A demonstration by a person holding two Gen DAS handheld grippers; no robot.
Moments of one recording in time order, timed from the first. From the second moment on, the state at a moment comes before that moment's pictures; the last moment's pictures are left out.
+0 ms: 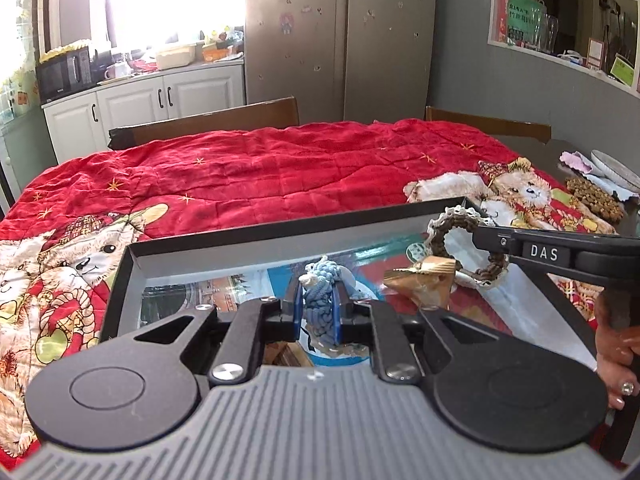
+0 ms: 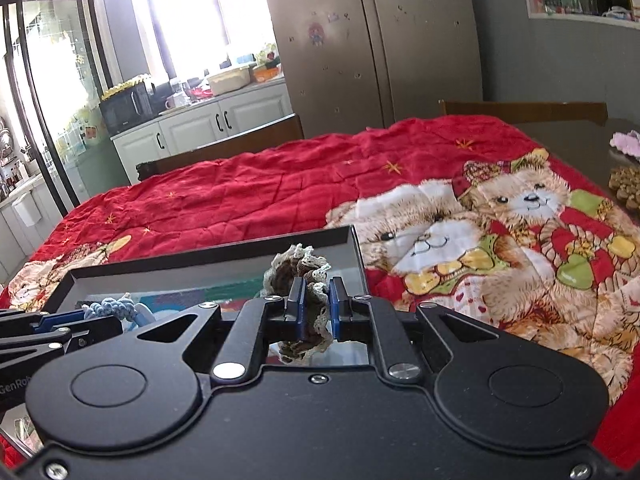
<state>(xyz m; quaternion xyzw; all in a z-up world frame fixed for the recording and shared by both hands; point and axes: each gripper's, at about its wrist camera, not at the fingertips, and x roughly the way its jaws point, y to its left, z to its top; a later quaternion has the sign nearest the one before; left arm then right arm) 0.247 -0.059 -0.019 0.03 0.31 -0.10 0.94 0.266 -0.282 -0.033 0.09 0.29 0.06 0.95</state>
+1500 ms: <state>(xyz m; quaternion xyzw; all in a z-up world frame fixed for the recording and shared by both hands) 0.247 -0.068 -0.030 0.06 0.32 -0.09 0.94 0.270 -0.273 -0.036 0.05 0.32 0.08 0.94</state>
